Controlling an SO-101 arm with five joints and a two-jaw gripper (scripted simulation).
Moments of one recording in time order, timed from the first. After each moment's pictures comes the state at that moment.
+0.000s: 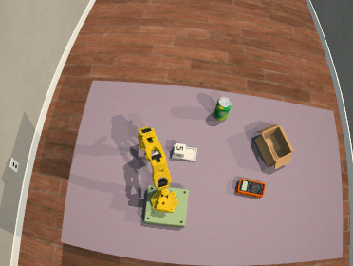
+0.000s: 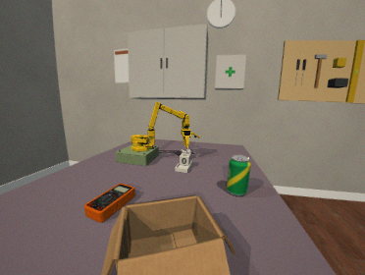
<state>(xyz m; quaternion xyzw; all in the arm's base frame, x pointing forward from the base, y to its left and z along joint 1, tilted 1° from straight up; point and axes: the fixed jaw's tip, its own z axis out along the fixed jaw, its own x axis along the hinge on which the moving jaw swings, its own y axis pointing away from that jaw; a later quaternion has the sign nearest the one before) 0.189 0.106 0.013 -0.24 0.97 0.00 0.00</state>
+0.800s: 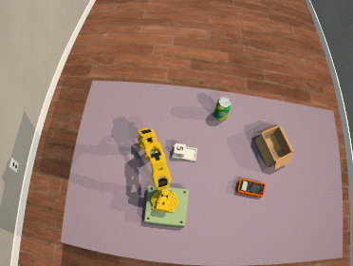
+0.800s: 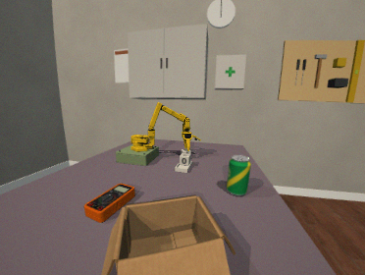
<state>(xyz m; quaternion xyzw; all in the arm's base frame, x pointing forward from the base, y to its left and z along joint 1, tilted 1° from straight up) 0.195 0.109 -0.003 -0.24 0.97 0.00 0.01</state>
